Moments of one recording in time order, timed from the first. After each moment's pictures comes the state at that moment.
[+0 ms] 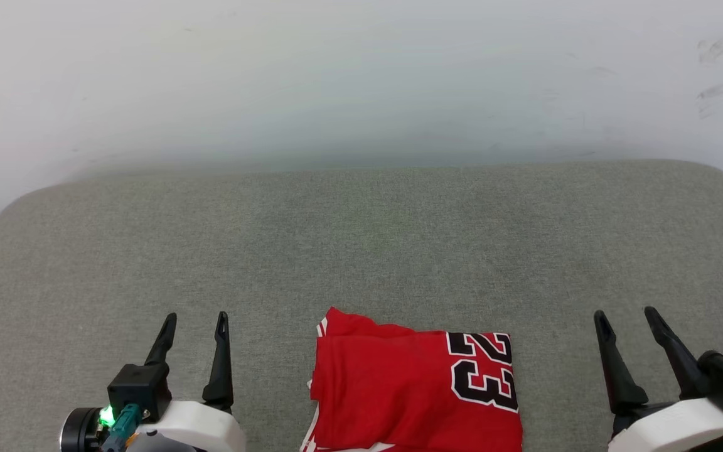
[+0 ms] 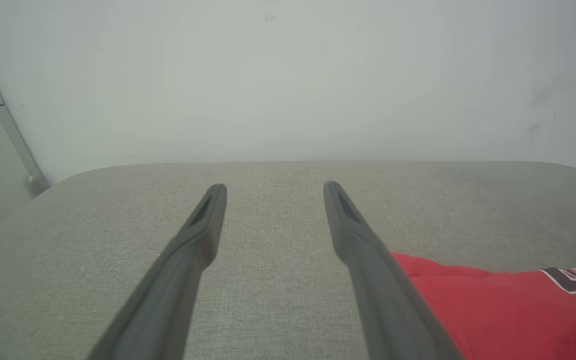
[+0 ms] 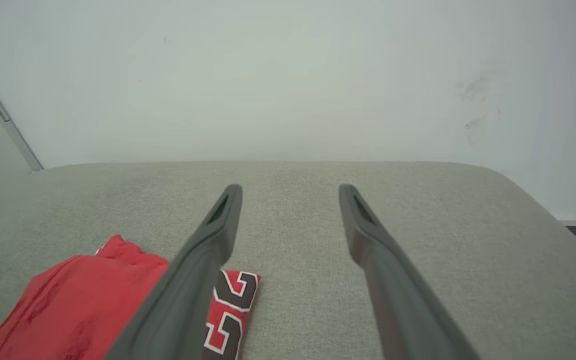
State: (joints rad) left arm -0.04 0.37 -0.41 0.10 -0.49 0.30 -0.26; right arm 0.12 -0.06 -0.04 -0.16 0.15 0.13 0.05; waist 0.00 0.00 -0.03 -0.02
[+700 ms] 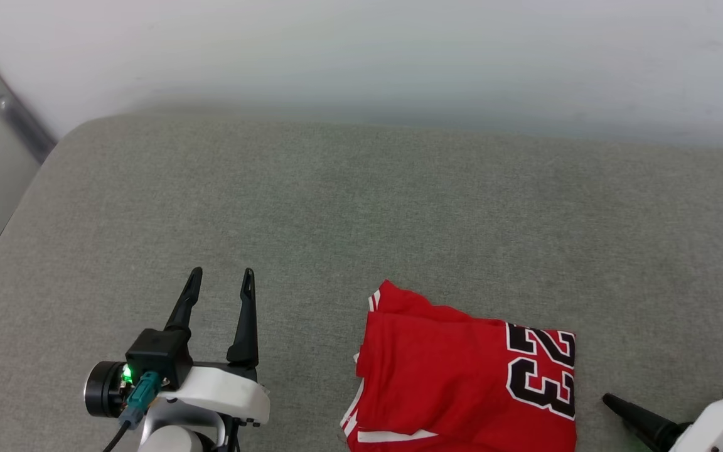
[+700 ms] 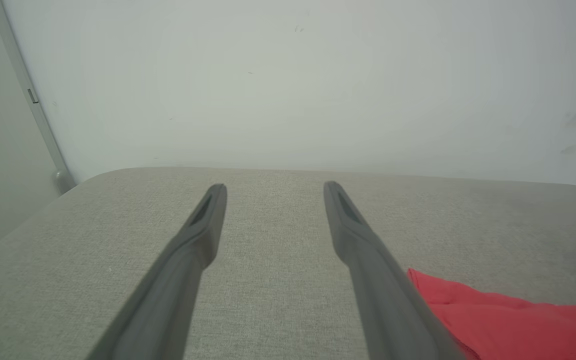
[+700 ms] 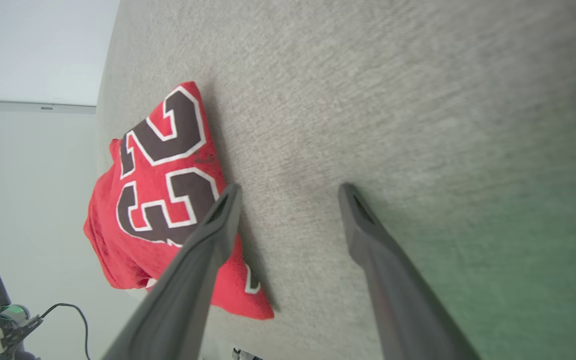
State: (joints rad) left arm -0.12 0.28 -0.35 0.10 -0.40 0.22 -0.26; right arm -0.02 -0.08 -0.37 0.29 0.83 0.13 0.80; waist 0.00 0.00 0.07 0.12
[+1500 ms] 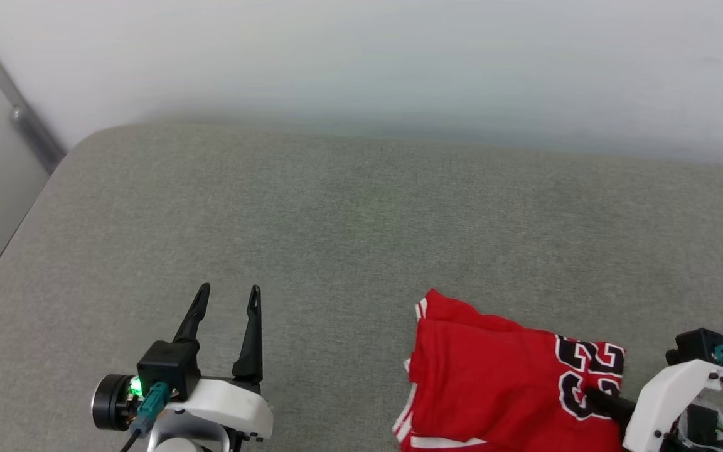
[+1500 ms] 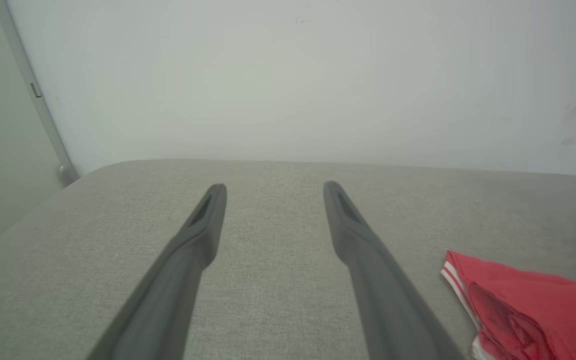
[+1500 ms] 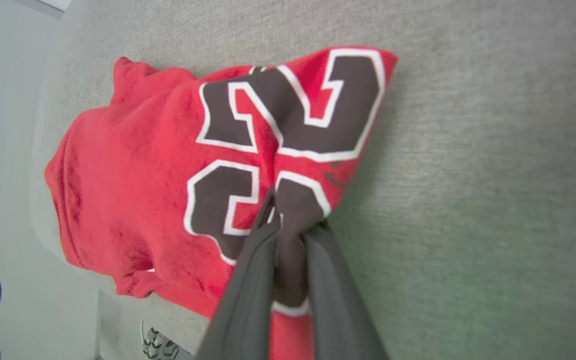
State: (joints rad) left arm -0.10 0.24 -0.32 0.15 -0.34 0.17 -0.26; right arm -0.10 -0.21 -0.04 0.35 0.74 0.13 0.65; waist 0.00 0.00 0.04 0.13
